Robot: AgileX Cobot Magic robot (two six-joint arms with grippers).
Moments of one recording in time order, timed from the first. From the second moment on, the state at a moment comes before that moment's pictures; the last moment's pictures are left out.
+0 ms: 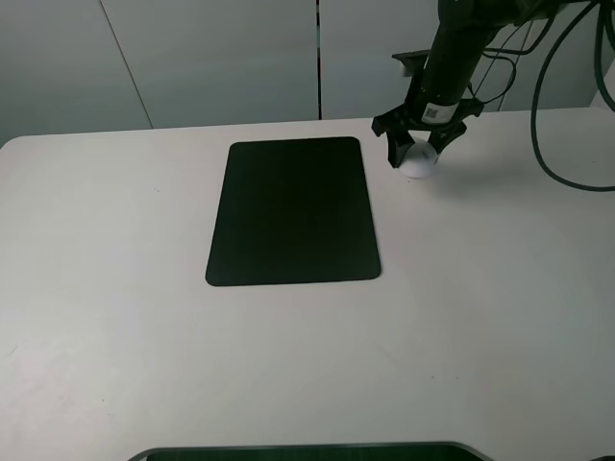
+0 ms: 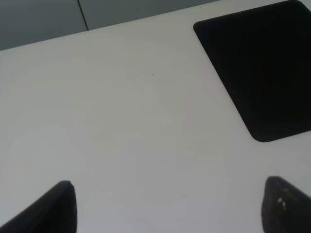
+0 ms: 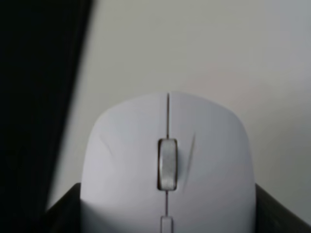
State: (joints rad) left arm -0.17 0.00 -0.51 0.02 1.08 0.06; right arm 0.30 2.25 -1.73 0.07 1.01 -0.04
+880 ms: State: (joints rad) left arm -0.17 0.00 -0.51 0.02 1.08 0.06; right arm 0.63 2.29 -1.73 0.00 0.96 0.55
